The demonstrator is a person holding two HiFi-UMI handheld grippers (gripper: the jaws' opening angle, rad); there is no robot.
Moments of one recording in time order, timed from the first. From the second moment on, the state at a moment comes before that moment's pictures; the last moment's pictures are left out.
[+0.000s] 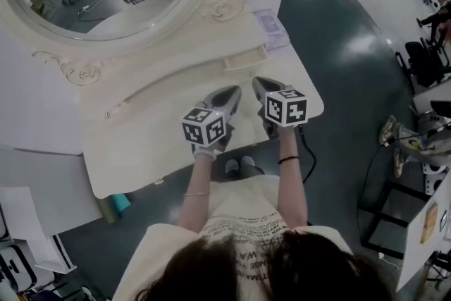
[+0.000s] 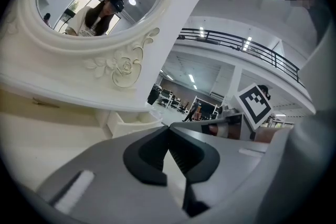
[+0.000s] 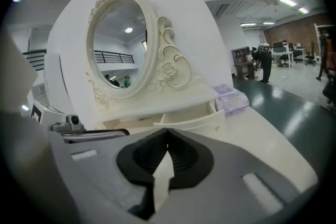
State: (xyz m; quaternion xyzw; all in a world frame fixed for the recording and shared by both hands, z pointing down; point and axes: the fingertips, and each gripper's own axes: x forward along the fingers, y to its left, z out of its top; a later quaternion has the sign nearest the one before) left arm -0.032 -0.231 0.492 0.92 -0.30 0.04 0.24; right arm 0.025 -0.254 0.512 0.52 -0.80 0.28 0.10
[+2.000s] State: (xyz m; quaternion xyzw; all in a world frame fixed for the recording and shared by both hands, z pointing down) left arm -0.035 -0.267 0.528 0.89 -0.34 0.06 0.28; right arm 0.037 -0.301 0.584 0.51 -0.76 0.36 0.19
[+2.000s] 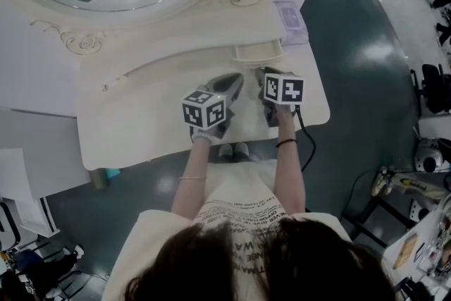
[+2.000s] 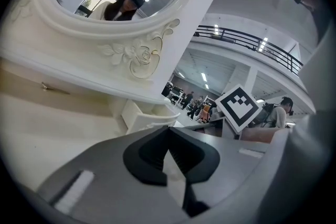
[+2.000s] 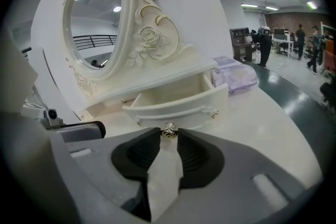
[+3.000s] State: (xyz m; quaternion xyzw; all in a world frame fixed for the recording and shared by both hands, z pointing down) left arm -0.031 -0.270 0.532 0.90 -0.33 0.06 0.29; right arm 0.036 -0.306 0.585 0.51 -0.76 0.36 0.20
